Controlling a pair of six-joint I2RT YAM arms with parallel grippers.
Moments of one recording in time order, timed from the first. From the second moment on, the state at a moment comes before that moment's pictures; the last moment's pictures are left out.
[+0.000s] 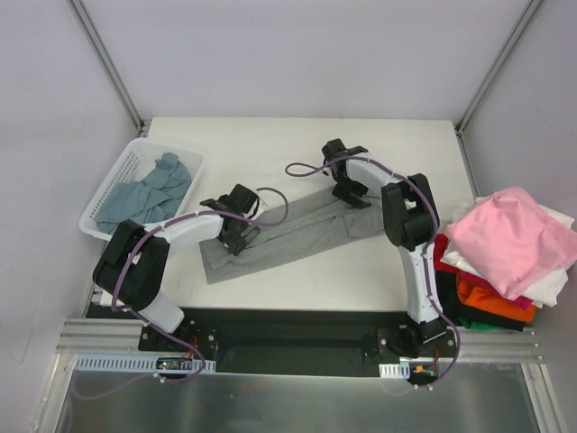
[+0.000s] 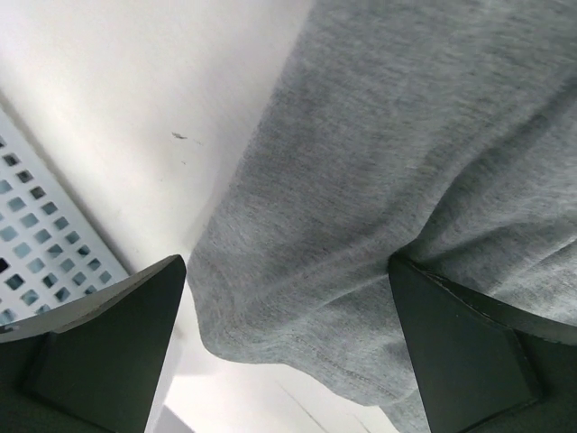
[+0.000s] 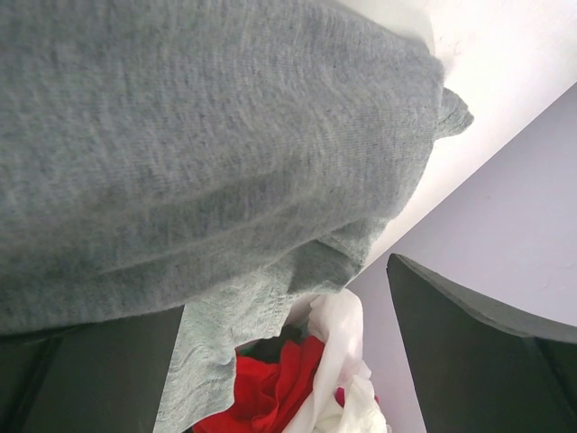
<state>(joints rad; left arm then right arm) -0.51 1.58 0.88 -0.58 -0.30 0.27 0.44 2.26 1.76 -0.88 0.64 -0.57</state>
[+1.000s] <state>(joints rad) -0.69 1.57 0.84 -0.64 -0.40 0.64 0.40 2.33 1.87 -0.86 0.70 -0.67</state>
